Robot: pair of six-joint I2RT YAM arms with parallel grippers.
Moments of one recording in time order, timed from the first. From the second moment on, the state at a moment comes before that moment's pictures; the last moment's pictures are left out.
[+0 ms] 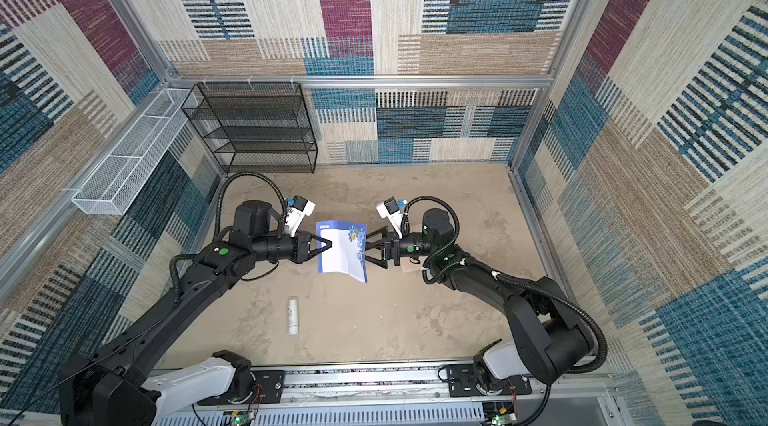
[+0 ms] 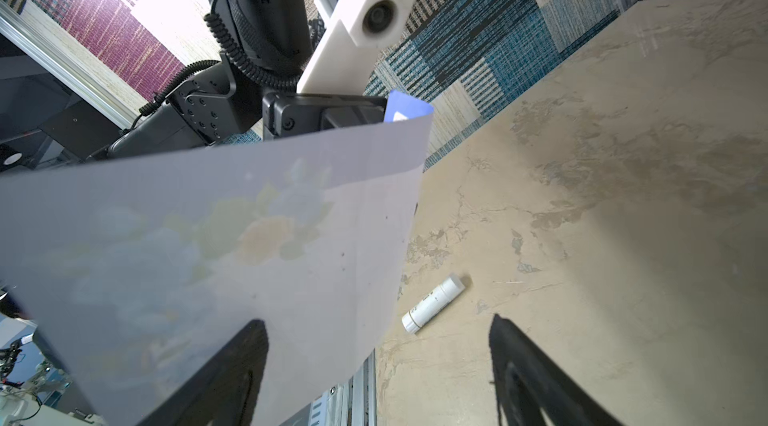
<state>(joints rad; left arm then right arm) -0.37 1.15 0.95 -0.45 0.71 -0.31 0.51 1.43 0.71 0.67 -1.06 0.63</state>
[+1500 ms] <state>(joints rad) -0.37 1.12 0.97 -0.48 0.77 -0.34 0.39 1.49 0.62 0.54 -0.95 0.60</state>
